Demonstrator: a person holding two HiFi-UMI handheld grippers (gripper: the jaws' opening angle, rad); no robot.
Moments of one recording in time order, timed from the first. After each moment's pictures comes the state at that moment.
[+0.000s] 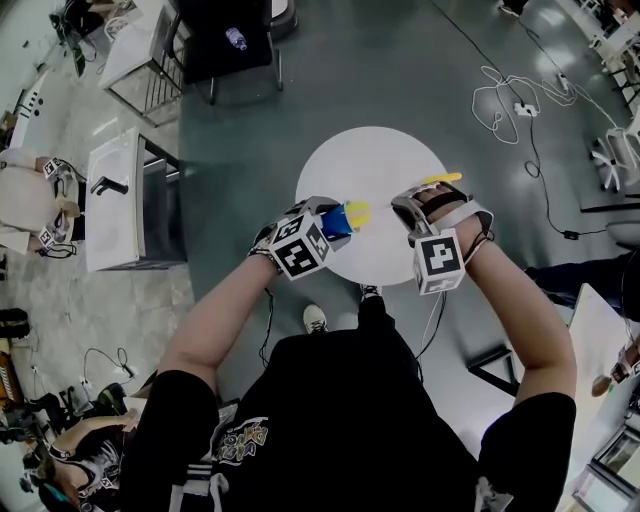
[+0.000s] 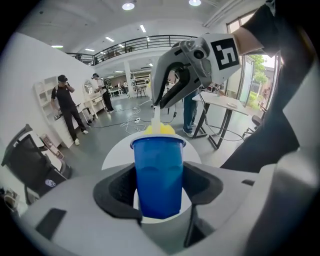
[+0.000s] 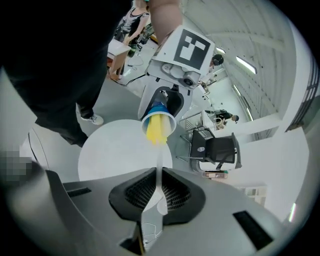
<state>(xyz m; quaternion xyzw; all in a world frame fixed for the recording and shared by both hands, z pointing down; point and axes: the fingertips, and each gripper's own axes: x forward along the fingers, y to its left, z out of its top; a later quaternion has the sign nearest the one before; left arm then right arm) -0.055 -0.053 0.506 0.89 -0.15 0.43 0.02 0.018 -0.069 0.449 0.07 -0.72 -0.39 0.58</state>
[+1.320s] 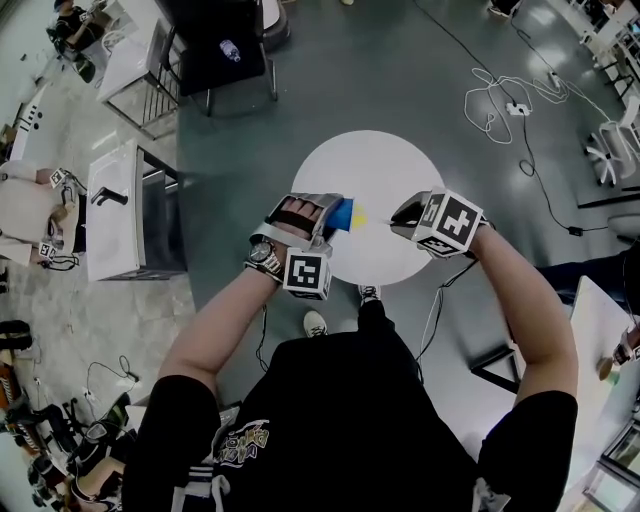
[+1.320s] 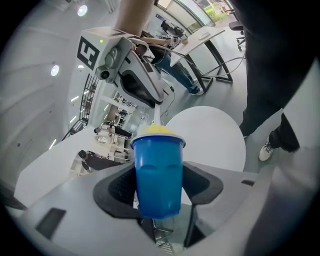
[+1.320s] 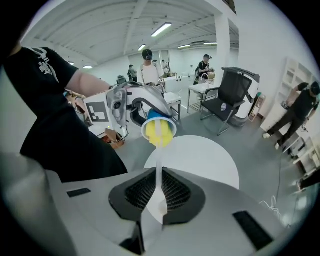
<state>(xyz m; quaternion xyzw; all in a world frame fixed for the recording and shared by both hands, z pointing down) -0.042 -0.064 0.466 0.76 -0.19 0.48 -0.40 0.034 -0.032 0.451 0.07 -0.86 0.13 0.50</state>
